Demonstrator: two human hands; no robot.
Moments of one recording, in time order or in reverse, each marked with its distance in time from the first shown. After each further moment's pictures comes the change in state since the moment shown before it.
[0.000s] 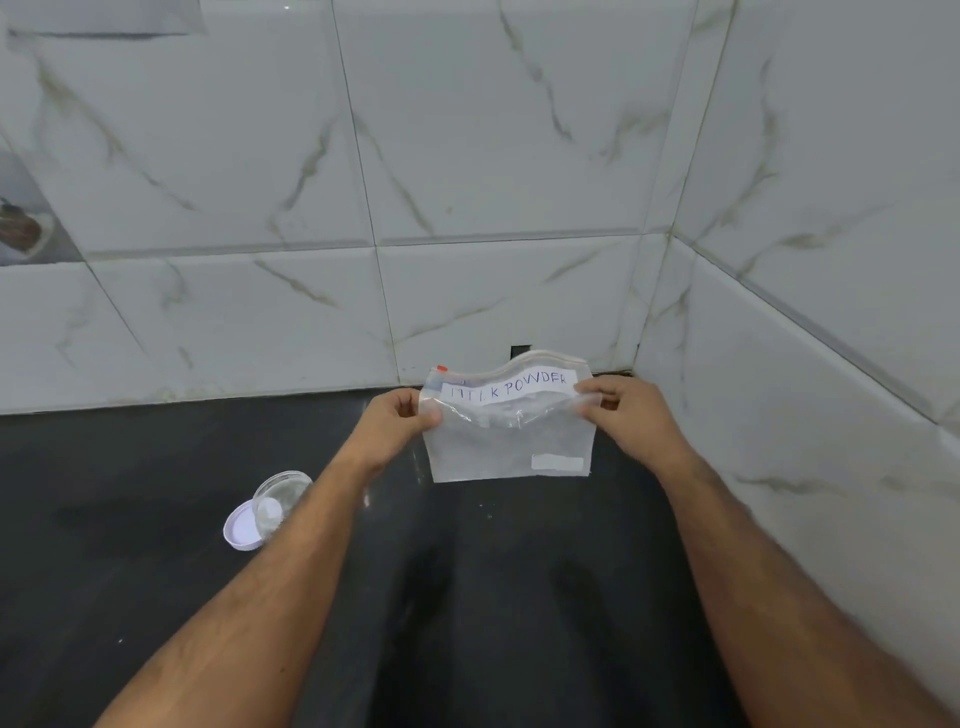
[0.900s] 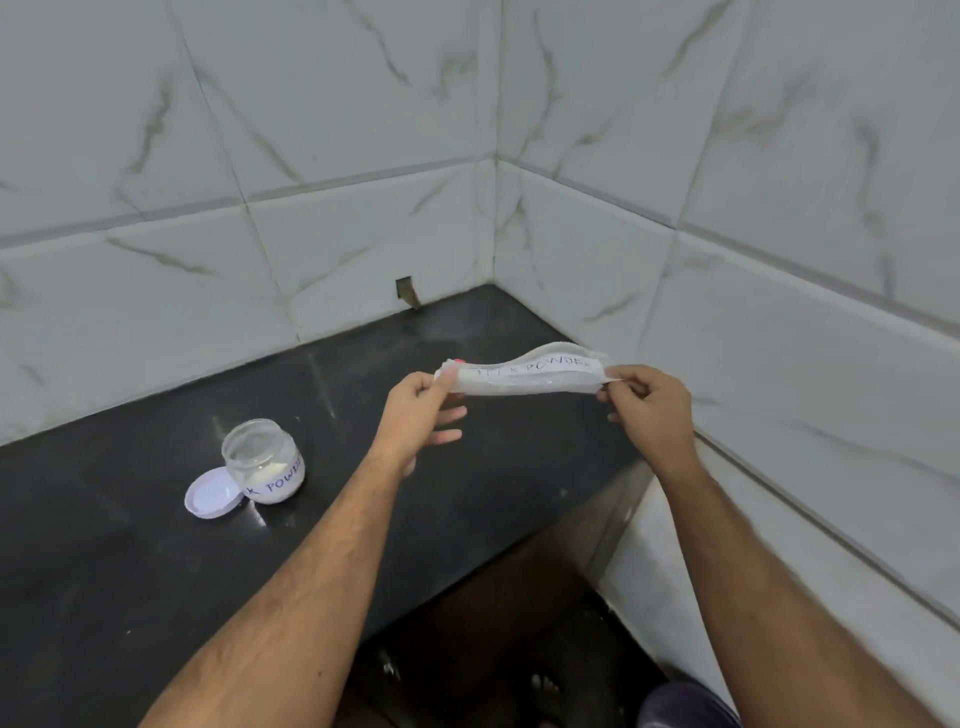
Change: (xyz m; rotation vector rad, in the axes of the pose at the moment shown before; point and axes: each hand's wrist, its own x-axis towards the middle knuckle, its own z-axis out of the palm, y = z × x) left_hand -0.149 -0.002 0.031 -0.205 -0.357 -0.102; right_hand -0.280 -0.062 0.009 0.180 0.697 0.342
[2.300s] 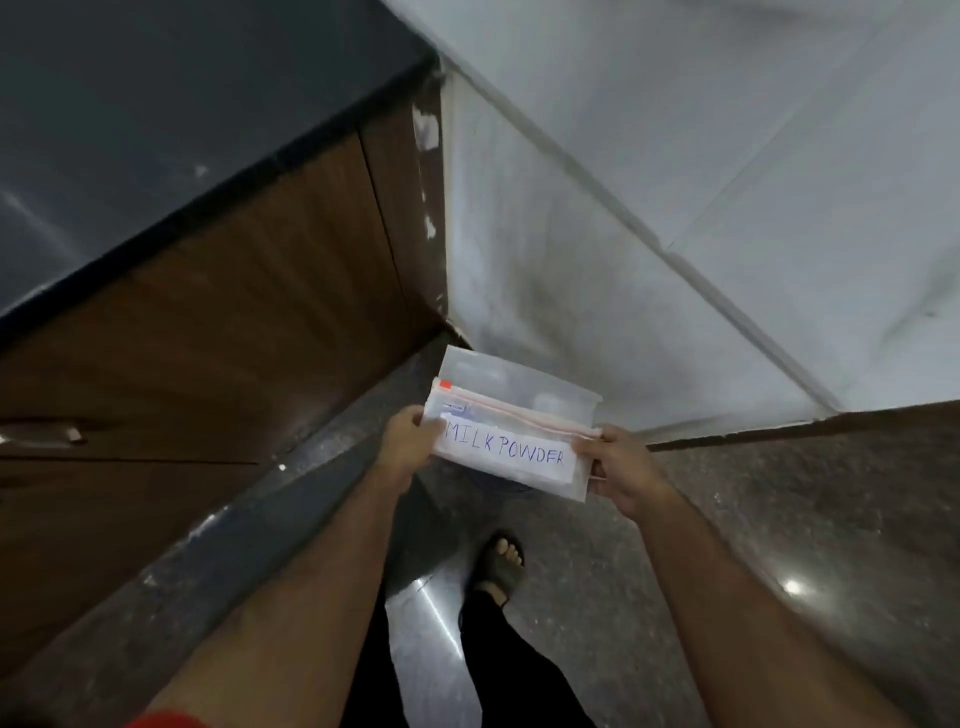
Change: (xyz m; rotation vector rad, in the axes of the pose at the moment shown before) left_hand -0.191 -0.364 0.321 0.327 -0.158 -0.685; right_hand -0.215 0.356 -0.310 0.100 -0.144 1.169
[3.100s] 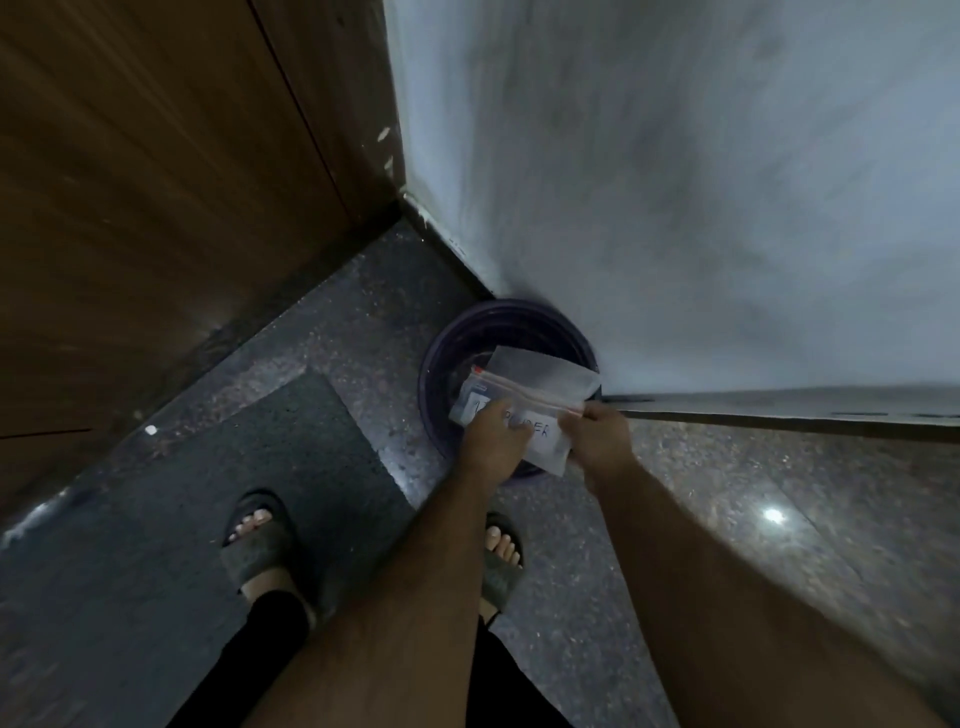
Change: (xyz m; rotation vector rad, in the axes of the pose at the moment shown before) left_hand 0.249 -0.210 0.205 0.176 -0.255 -0.013; right_hand 0.321 0.208 0.026 -0.131 0.289 0.024
